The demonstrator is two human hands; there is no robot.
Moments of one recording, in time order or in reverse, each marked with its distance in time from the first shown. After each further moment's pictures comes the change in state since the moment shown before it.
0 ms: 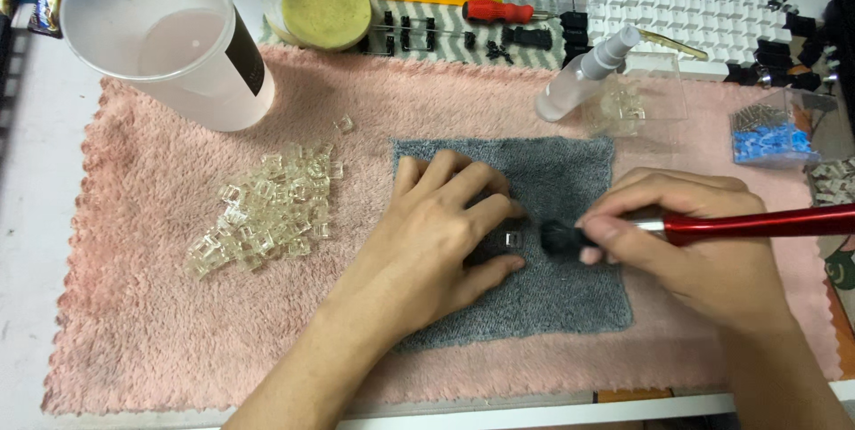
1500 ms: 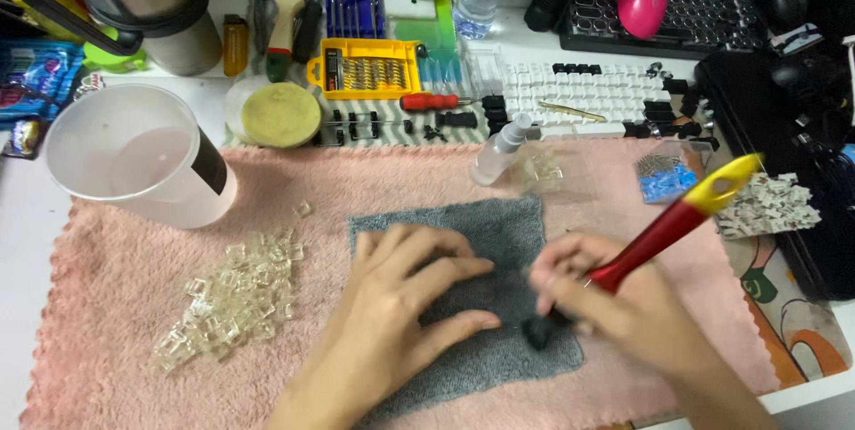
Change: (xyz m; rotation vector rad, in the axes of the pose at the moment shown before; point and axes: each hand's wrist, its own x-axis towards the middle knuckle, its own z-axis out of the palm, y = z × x) left_hand 0.006 0.012 -0.015 -0.163 0.099 0.041; right_hand -0.027 0.026 0.004 0.318 0.065 0.503
